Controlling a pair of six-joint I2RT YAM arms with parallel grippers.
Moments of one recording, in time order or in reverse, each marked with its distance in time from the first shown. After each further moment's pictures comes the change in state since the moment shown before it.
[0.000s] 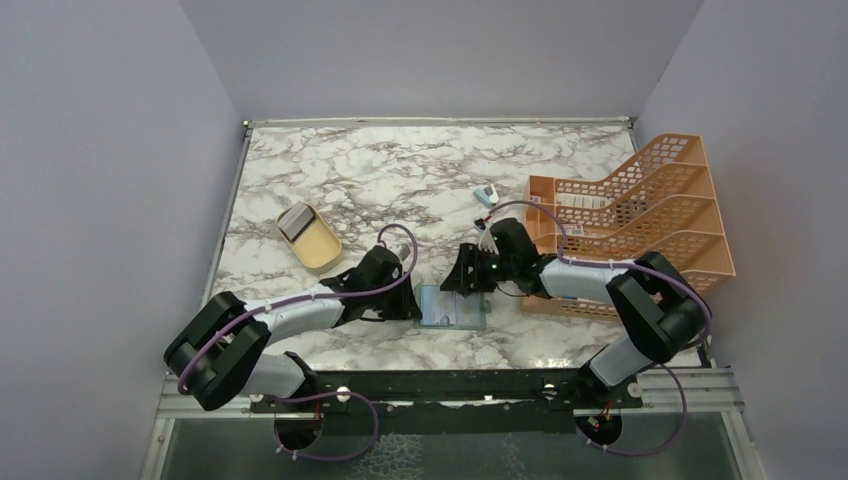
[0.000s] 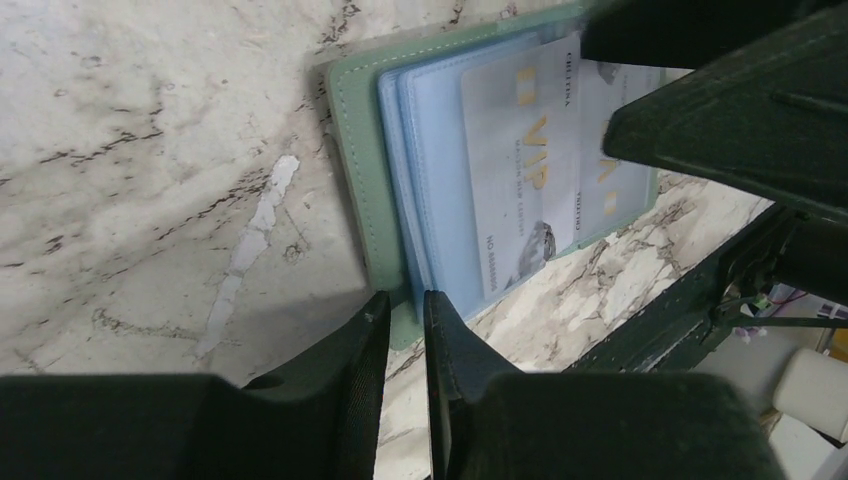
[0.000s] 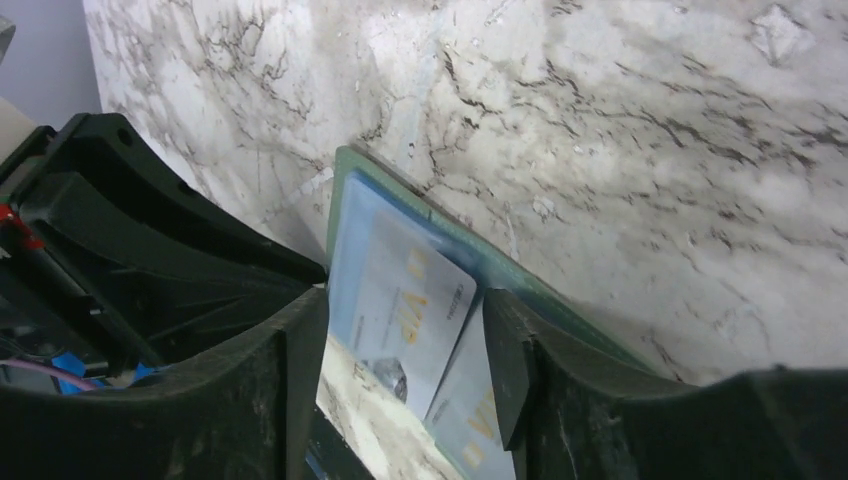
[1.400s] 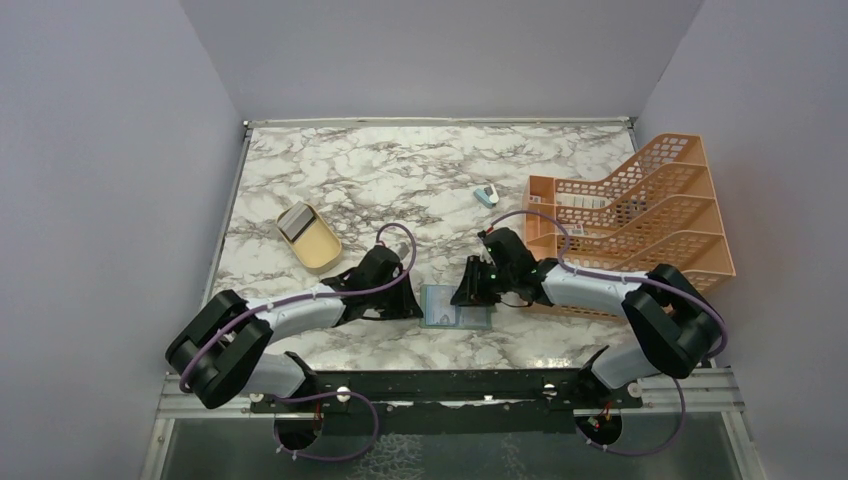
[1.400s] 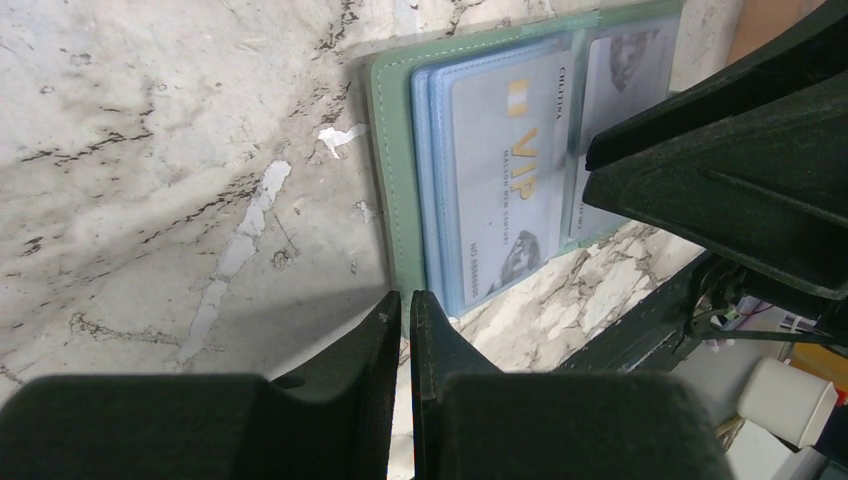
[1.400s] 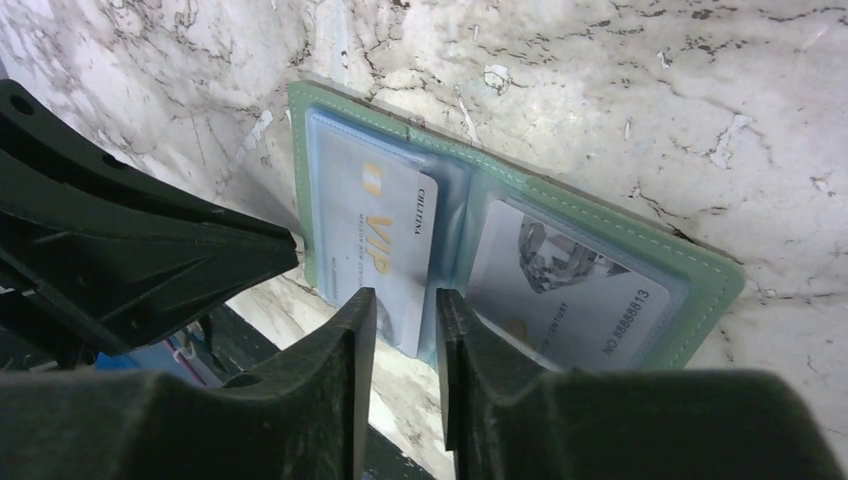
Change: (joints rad) left arm -0.001 0.017 0.012 0.002 -0.005 -0.058; right arm 0.095 -0.119 0.000 -0.252 0.158 0.109
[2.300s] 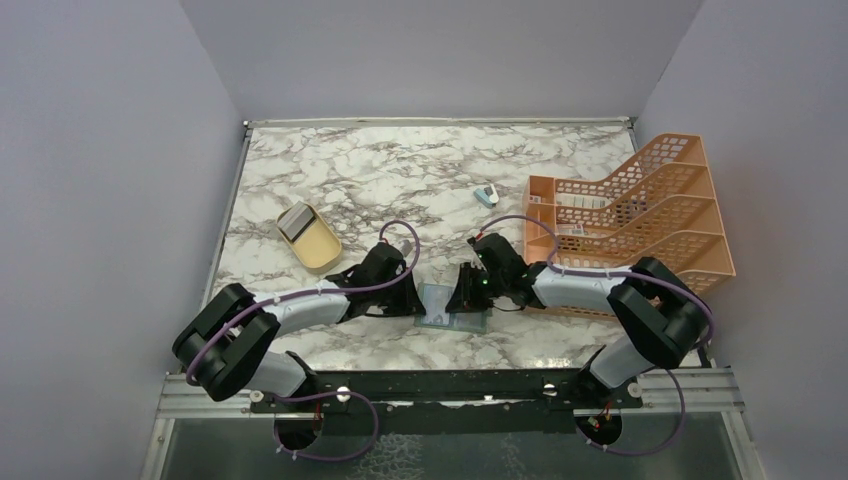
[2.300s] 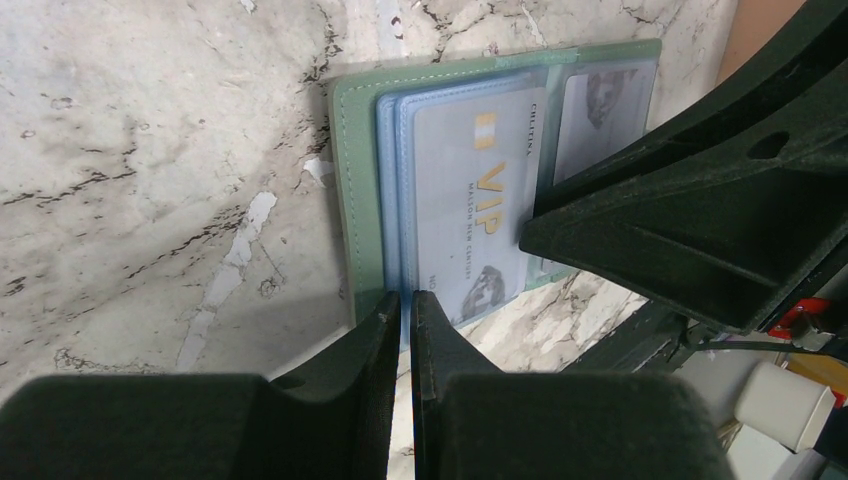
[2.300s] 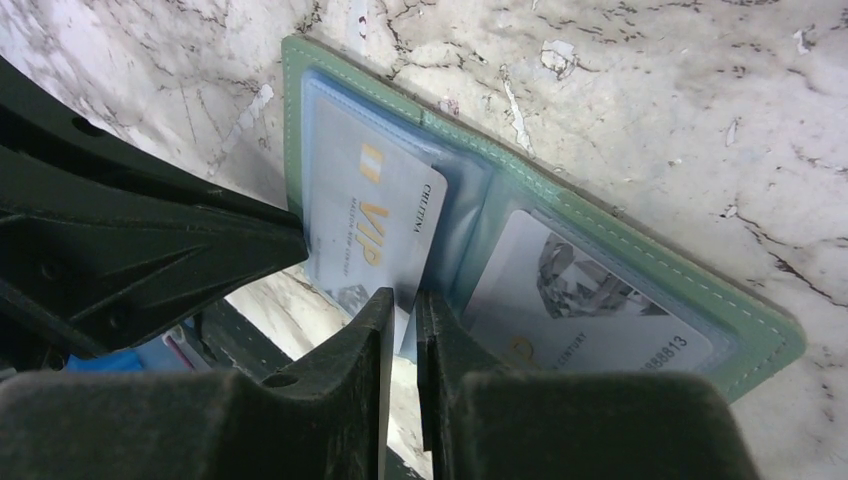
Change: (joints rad) left arm 0.000 0.034 0.027 0.014 0.001 0.001; right arm 0.054 0.060 0.002 0.060 -0.016 0.000
